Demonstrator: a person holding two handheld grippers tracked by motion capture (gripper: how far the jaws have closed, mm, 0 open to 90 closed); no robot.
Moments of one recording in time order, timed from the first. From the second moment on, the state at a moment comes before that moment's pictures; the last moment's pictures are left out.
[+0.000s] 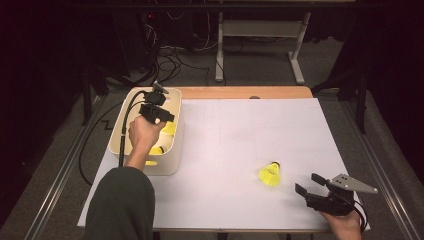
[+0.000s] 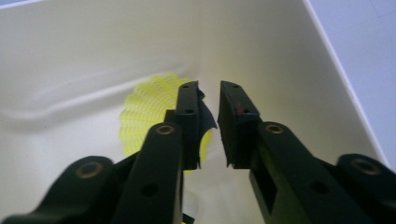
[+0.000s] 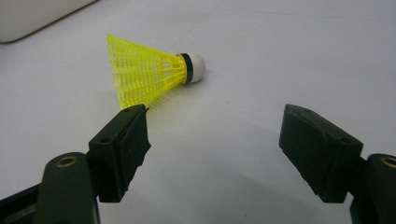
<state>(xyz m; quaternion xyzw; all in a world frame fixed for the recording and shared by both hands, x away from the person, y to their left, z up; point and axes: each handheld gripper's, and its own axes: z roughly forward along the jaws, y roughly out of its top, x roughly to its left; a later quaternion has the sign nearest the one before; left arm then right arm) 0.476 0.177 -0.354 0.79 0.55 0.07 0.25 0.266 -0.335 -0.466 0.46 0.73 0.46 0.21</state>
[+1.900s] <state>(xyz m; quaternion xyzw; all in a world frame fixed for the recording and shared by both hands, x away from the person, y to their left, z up) 0.431 0.151 -0.298 0.80 0.48 0.12 0.33 0.266 -0.335 -0.465 0.46 0.73 0.46 0.21</state>
